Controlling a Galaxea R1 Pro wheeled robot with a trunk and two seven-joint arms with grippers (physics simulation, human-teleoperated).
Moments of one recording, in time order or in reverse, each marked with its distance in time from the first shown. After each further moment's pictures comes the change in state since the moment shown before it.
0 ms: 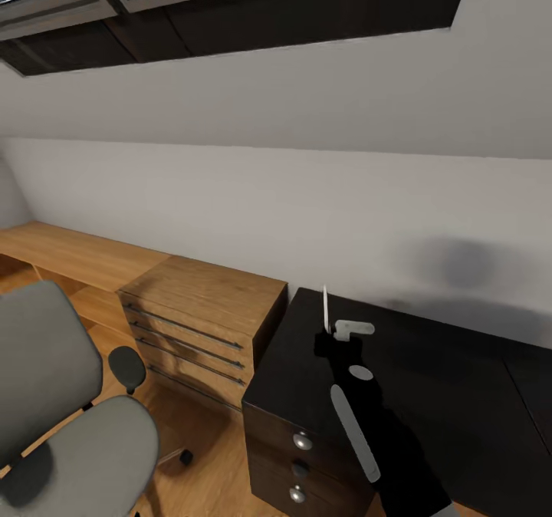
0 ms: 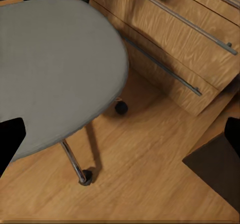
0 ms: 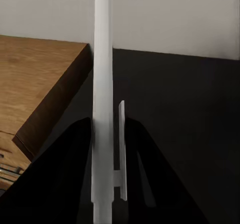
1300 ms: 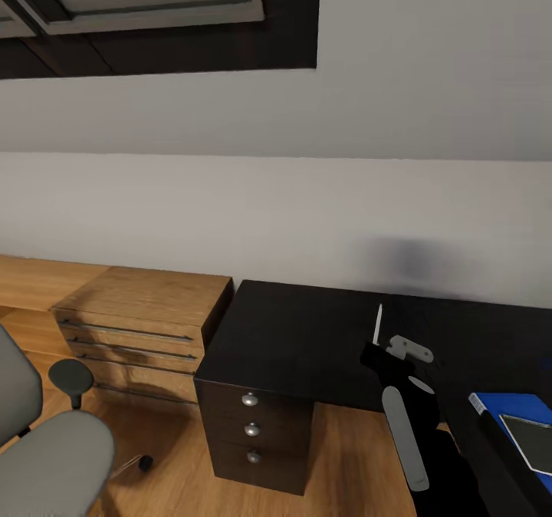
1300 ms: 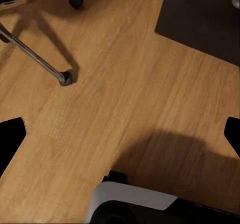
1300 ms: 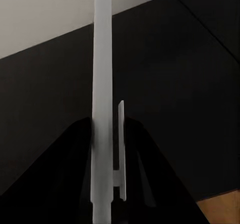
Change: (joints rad) left arm 0.003 0.011 -0.018 0.349 -0.138 -0.016 0.001; right arm 0.096 0.003 -0.319 -0.139 -0.123 0.086 -0.013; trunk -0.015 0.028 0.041
